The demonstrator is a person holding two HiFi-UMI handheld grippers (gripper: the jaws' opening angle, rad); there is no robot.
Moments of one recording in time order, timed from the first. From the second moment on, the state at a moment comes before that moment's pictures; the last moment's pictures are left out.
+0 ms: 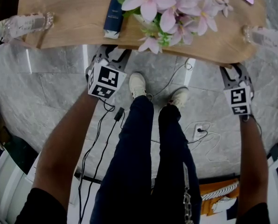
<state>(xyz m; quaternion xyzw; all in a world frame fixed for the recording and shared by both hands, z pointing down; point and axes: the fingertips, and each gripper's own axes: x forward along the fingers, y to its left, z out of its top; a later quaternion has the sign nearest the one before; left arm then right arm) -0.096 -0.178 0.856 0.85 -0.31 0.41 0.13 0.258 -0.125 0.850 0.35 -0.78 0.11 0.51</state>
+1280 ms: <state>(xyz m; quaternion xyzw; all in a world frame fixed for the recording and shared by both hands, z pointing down) -0.111 -0.075 0.860 0.84 -0.29 0.43 0.16 0.243 -0.025 0.853 0.33 -0.78 0.16 0.51</state>
